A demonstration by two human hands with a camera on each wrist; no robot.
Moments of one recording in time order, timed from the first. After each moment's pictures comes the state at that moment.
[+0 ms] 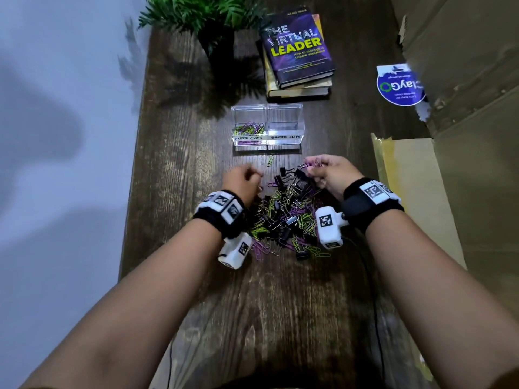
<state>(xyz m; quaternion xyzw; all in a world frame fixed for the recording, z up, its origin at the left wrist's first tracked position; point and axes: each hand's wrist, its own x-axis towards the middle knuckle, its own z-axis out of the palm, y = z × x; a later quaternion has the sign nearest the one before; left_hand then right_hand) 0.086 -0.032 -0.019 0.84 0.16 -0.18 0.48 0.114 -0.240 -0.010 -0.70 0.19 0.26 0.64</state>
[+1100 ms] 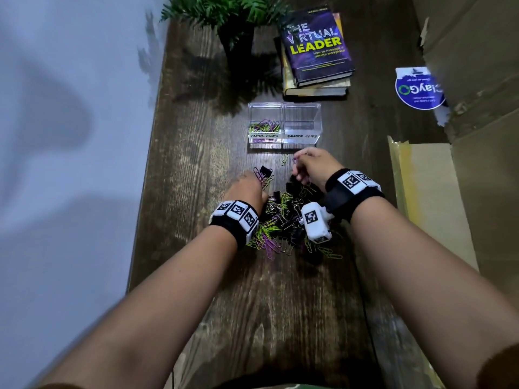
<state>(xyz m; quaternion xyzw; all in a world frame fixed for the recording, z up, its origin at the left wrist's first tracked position) 0.066 -0.022 -0.032 0.97 0.06 -0.19 0.13 0.132 -0.177 -0.013 -0.74 0.15 0.27 0.59</state>
